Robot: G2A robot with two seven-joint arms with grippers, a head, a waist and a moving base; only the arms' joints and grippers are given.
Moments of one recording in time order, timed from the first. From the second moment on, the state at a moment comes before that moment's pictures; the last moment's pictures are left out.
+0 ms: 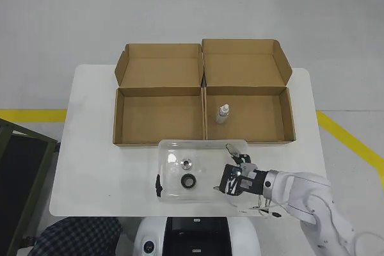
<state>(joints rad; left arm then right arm) -0.11 -0.30 -0.54 -1.19 3.07 0.29 0.07 -1.49 -1.09 1.31 -2.12 -1.41 -0.85 0.53</state>
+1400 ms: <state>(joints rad) -0.11 -0.30 -0.54 -1.19 3.07 0.29 0.07 -1.35 -1.06 1.18 -2.02 -1.51 -1.01 0.75</state>
